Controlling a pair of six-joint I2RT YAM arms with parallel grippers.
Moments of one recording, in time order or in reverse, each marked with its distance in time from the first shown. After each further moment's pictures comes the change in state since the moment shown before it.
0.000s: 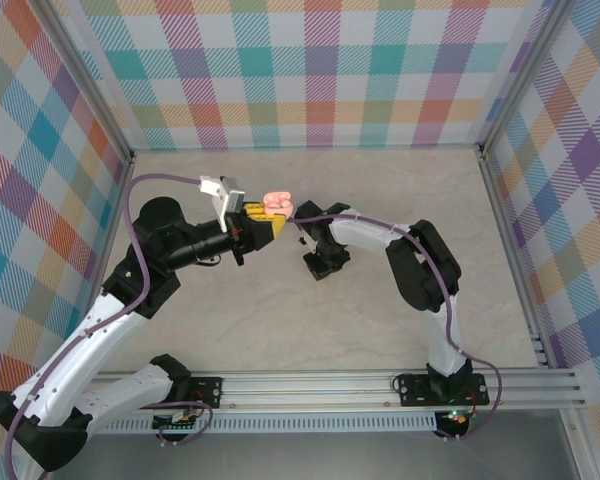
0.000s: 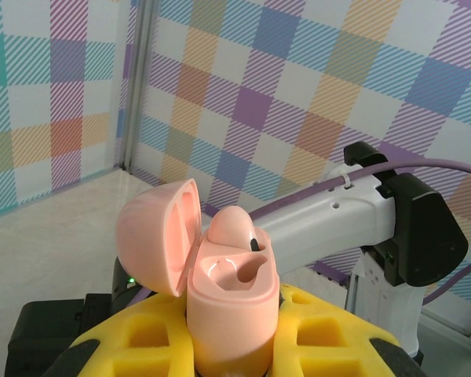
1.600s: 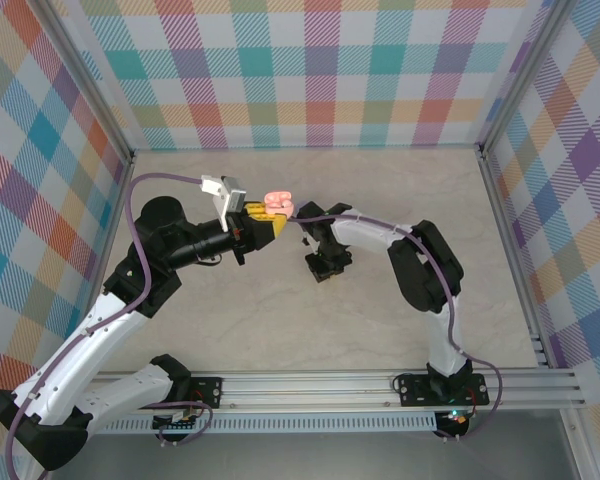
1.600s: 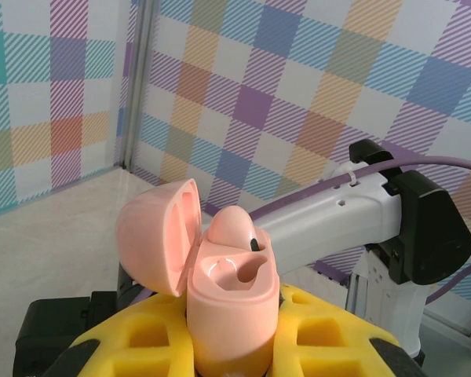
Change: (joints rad) left arm 0.000 0.007 0.000 0.003 0.000 0.000; right arm -0.012 -0.005 -0.010 -0.029 -0.004 0.069
